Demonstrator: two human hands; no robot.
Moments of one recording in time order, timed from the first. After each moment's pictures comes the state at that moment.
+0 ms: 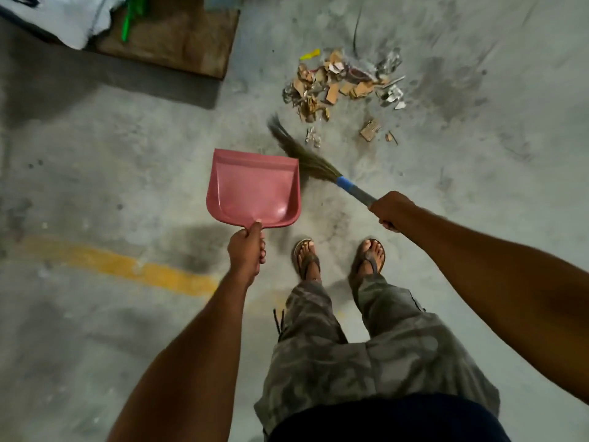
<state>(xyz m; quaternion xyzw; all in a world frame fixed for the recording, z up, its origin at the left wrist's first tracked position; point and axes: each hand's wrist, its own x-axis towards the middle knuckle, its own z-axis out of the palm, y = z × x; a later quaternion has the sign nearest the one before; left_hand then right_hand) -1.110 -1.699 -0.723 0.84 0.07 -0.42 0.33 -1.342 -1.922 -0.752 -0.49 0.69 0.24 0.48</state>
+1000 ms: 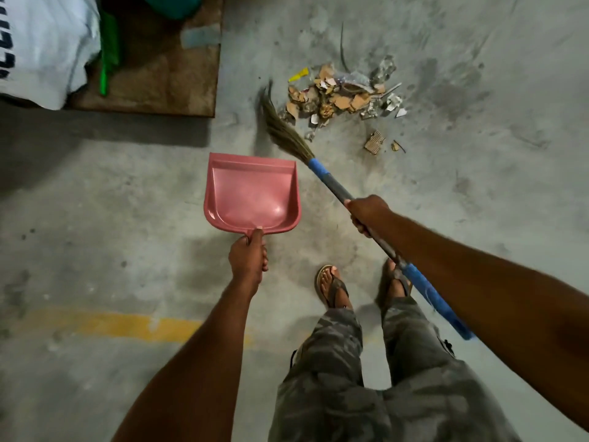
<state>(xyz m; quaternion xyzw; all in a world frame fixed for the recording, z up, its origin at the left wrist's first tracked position) -0.989 -1.771 -0.777 0.84 0.00 -0.43 0.33 -1.203 -1.942 -0.791 -0.38 0.72 0.11 0.58</state>
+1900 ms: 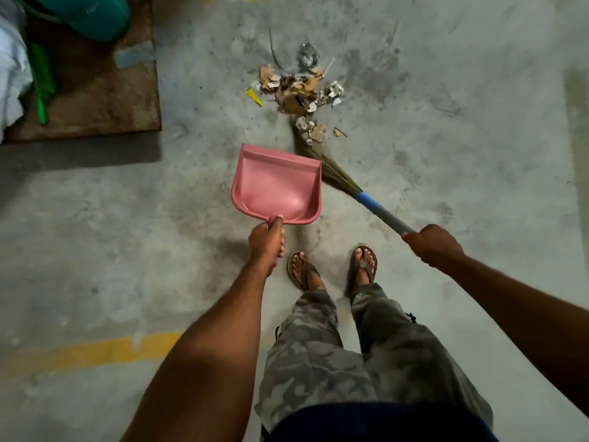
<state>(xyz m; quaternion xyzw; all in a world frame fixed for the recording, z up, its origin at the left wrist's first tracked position) -1.118 -1.788 -0.762 0.81 -0.09 -0.53 0.25 -1.460 -1.838 -0.725 -0.42 0.79 0.24 0.37</state>
